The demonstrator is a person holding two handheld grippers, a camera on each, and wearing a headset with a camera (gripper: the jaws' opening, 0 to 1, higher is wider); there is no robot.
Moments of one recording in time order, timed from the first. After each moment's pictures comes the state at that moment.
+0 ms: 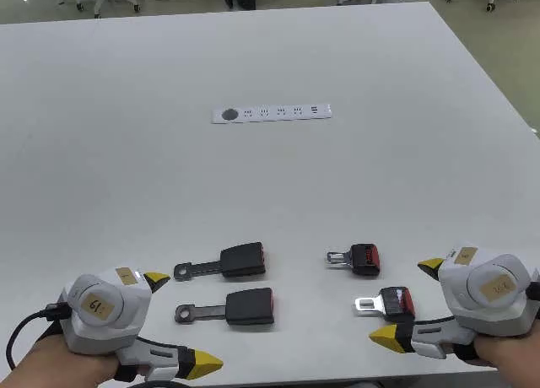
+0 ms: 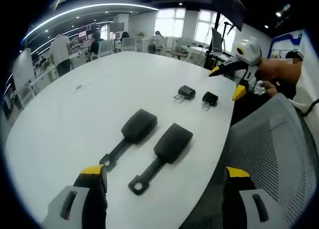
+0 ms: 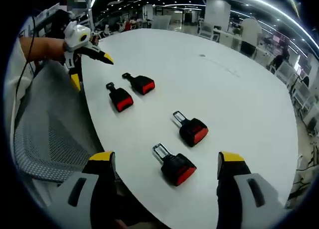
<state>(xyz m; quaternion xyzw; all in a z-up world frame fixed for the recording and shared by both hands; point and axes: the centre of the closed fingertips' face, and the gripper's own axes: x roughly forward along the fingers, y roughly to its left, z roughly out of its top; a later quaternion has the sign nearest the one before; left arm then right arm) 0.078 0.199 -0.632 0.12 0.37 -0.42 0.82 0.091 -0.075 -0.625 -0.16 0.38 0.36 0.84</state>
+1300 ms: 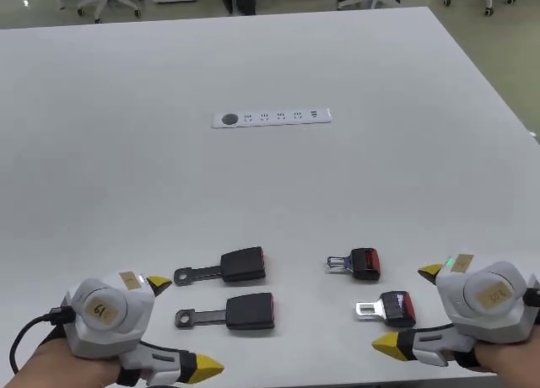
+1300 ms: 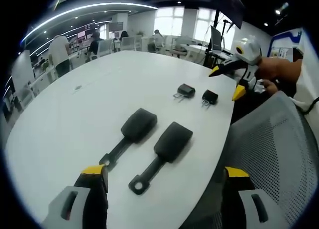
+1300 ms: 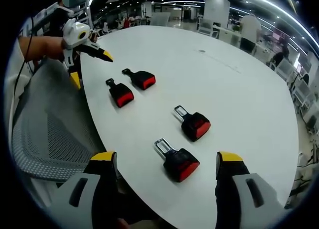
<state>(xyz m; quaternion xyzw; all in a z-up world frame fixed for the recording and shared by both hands) 0.080 0.199 -0.632 0.13 0.37 -0.42 0.82 0.090 -0.073 -0.629 -0.18 0.38 0.37 0.83</state>
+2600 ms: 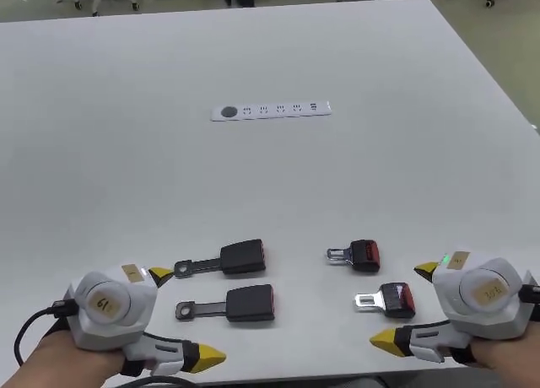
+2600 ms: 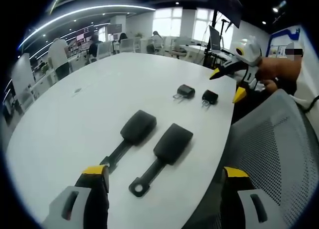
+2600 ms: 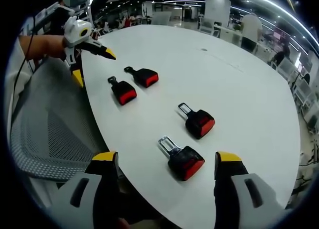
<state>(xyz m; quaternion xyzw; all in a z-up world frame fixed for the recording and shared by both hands) 0.082 0.196 -0.633 0.14 0.36 -0.42 0.82 0.083 -0.070 -0.635 -0.18 0.38 0.37 0.83</state>
